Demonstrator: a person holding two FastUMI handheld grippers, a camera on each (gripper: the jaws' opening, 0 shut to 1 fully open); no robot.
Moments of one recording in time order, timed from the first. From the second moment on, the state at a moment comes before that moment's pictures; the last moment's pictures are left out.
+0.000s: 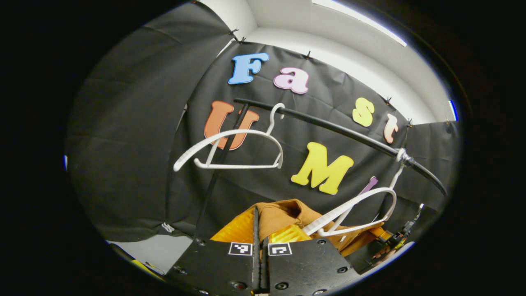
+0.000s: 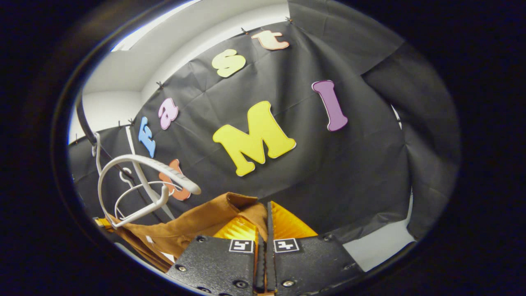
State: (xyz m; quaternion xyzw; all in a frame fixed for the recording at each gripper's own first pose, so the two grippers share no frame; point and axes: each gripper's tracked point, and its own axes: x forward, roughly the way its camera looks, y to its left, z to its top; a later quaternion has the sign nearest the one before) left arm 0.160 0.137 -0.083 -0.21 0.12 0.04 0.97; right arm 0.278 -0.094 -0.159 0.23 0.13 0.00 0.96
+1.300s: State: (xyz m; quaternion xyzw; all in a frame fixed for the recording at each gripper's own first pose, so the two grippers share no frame) left arm 0.077 0.029 -0.106 -0.12 0.18 -0.15 0.97; right arm 0.113 0.013 -0.153 0.13 0.17 0.04 0.98
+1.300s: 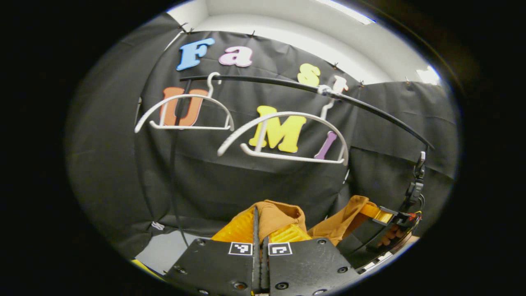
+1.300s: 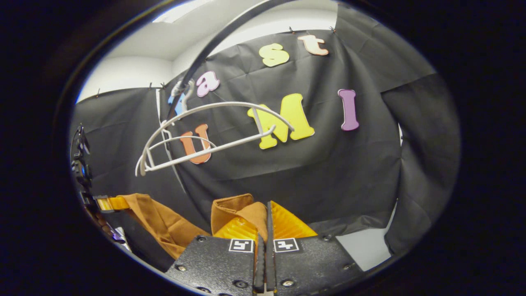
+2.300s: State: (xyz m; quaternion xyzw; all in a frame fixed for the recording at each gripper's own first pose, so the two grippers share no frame) left arm 0.086 -0.072 -0.150 -0.10 0.22 -0.23 0.94; right arm 0.110 0.089 -0.196 0.15 0.24 0.15 0.95
